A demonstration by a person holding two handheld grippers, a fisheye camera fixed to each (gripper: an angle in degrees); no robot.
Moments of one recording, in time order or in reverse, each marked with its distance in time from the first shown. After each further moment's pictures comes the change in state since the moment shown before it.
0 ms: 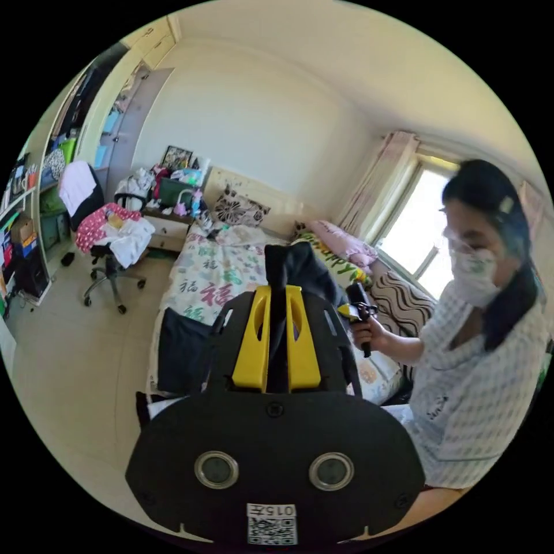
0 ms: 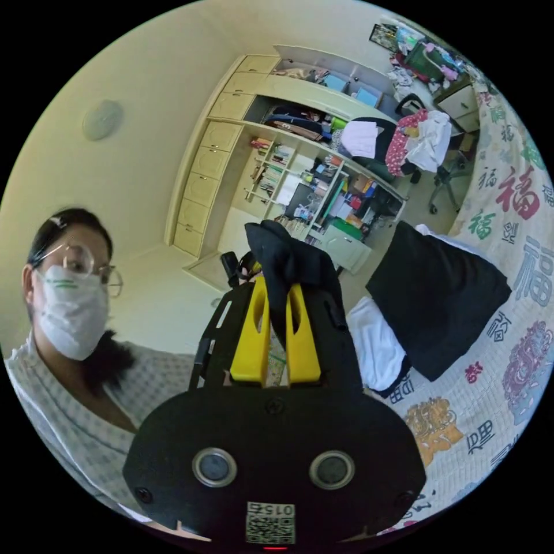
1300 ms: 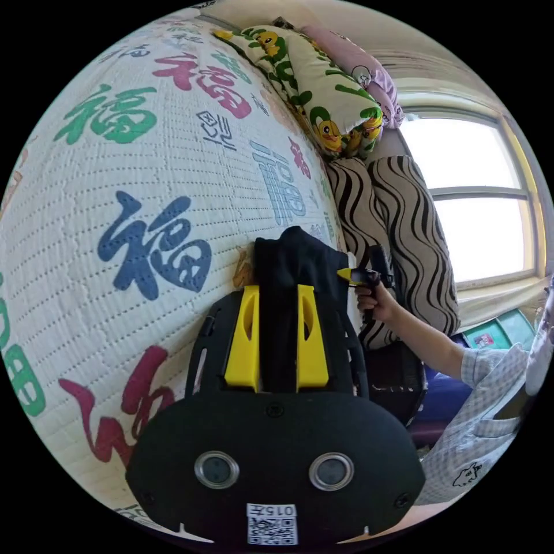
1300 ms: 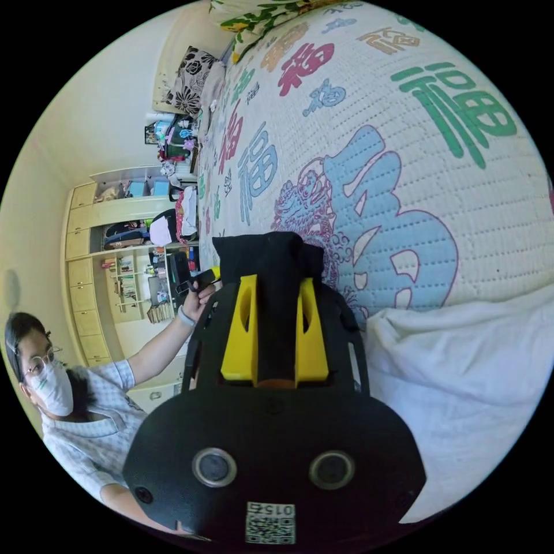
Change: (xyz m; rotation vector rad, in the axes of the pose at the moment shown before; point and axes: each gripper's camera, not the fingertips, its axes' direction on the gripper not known) left arm 0.206 0.166 0.864 -0.770 0.507 -0.190; right arm 0.176 0.192 -0.617 0.293 0.538 0.680
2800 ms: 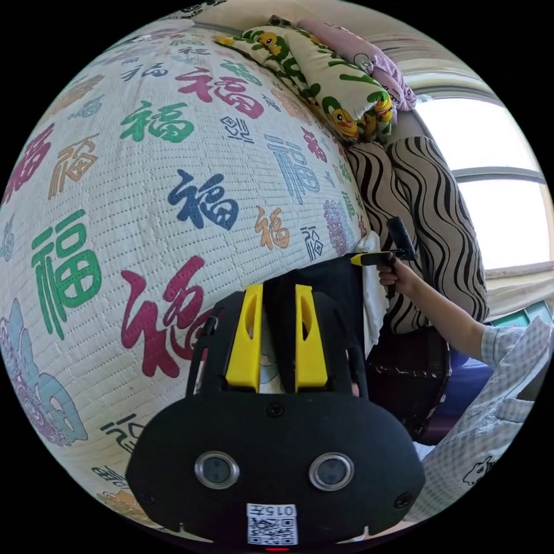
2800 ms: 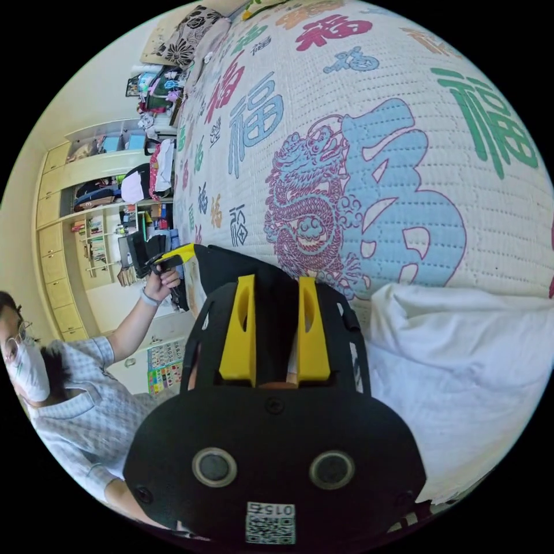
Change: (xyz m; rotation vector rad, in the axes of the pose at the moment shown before) left arm -0.026 -0.058 0.087 -0.059 -0.250 0.005; right arm 0.015 -0.016 -0.061 -0.213 0.173 -0.063
